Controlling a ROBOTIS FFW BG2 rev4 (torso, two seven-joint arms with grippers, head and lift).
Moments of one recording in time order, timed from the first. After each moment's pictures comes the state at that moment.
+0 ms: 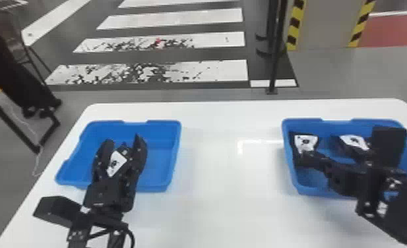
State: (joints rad) left arm 0.44 0.17 -0.02 -1.80 0.40 -0.47 0.00; right arm 0.10 -0.21 0.00 -1.90 -0.48 0.75 0.13
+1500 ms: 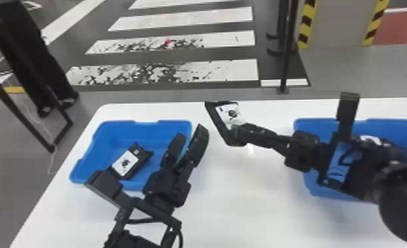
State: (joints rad) left arm 0.44 0.22 -0.19 -2.02 0.79 -0.15 -0.11; right arm -0.18 -0.29 0.34 -1.63 -0.71 0.46 0.74
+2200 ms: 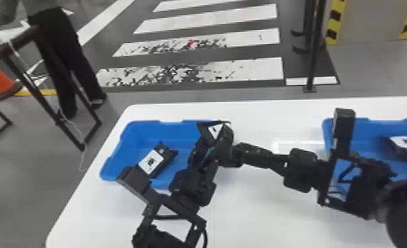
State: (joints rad) left arm 0.44 0.22 -0.18 -2.02 0.77 -0.12 -0.12; right arm -0.21 -0.29 0.51 -1.59 -0.80 0.41 0.75
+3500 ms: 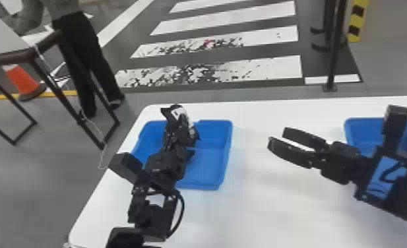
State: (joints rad) left arm 0.28 0.20 0.02 -1.73 0.48 -0.29 -0.02; right arm -0.20 -0.28 0.43 -1.50 -0.81 0.31 0.74
